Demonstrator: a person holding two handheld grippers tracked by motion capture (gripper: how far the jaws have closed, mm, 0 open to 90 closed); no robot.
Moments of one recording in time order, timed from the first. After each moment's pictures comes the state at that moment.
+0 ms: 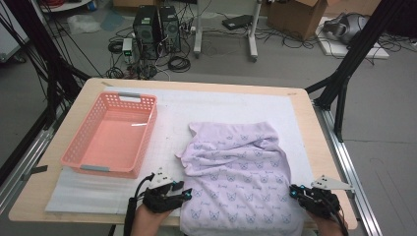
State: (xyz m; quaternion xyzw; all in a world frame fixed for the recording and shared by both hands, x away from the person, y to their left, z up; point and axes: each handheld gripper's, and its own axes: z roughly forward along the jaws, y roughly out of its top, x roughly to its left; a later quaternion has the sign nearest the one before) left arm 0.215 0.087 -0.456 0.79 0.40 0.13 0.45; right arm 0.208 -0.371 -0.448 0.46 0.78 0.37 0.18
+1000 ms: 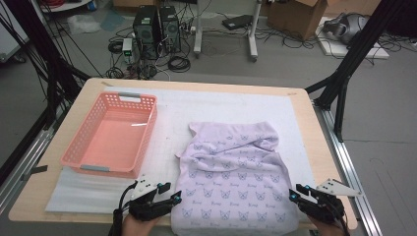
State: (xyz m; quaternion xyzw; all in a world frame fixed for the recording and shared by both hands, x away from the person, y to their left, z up) left arm 0.204 0.123 -0.455 0.74 0.43 0.12 0.50; right arm 0.195 -0.370 -0.438 0.47 0.76 0.40 0.19
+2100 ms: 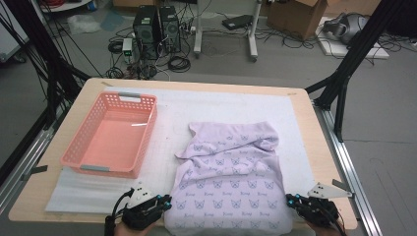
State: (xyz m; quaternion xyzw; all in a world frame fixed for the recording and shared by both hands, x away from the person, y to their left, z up) left arm 0.182 0.136 -0.453 0.76 0.43 0.12 0.46; right arm 0.187 -0.361 -0.445 0.44 0.81 0.37 0.15
